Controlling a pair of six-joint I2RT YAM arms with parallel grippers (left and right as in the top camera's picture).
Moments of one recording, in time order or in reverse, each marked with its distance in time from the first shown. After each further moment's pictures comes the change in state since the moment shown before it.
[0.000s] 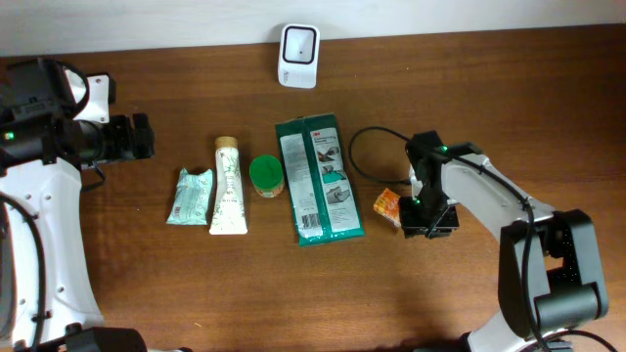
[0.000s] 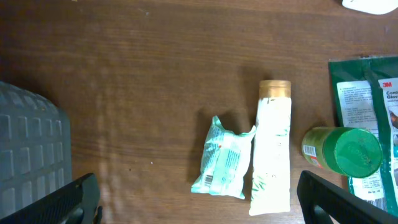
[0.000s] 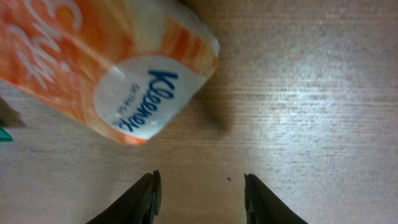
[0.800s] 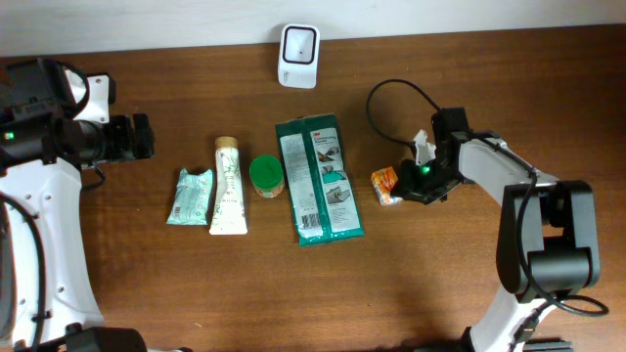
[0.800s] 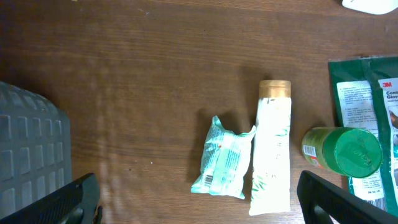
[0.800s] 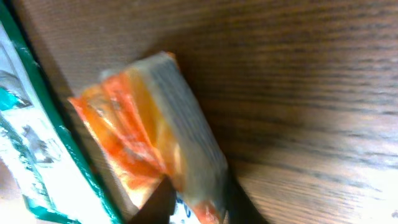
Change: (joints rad) left arm 0.000 0.000 0.000 0.000 0.000 0.000; right arm -0.162 0.165 0.098 0.277 -0.365 -0.021
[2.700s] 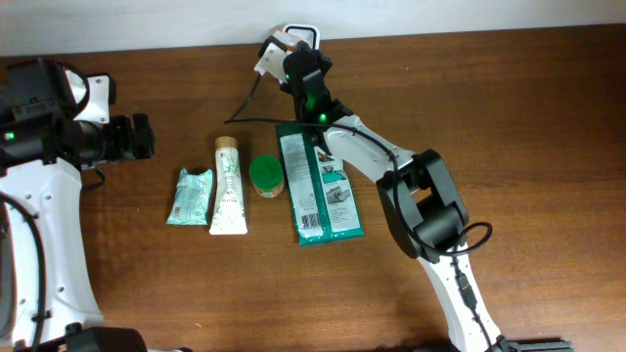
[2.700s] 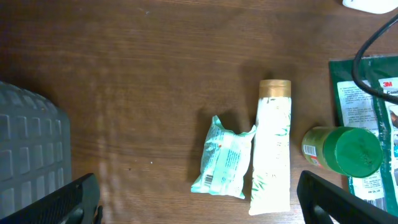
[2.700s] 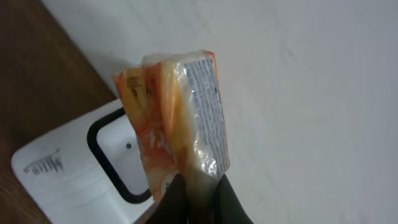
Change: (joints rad) left arm 0.000 0.000 -0.002 0.000 0.000 0.000; right arm 0.498 0.494 0.715 0.981 0.898 -1.062
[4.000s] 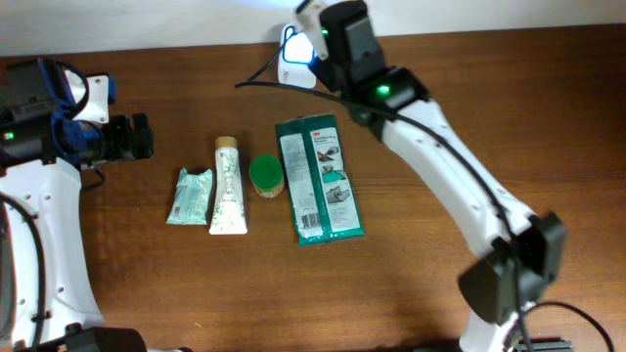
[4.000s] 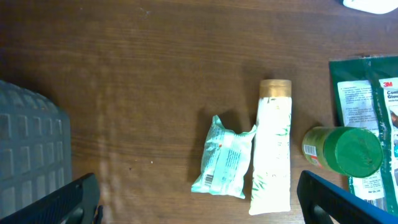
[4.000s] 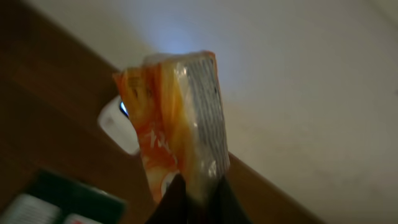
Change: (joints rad) left arm 0.000 0.000 0.000 0.000 0.000 0.000; right arm -0.039 -0.518 0.010 -0.768 -0.151 0.486
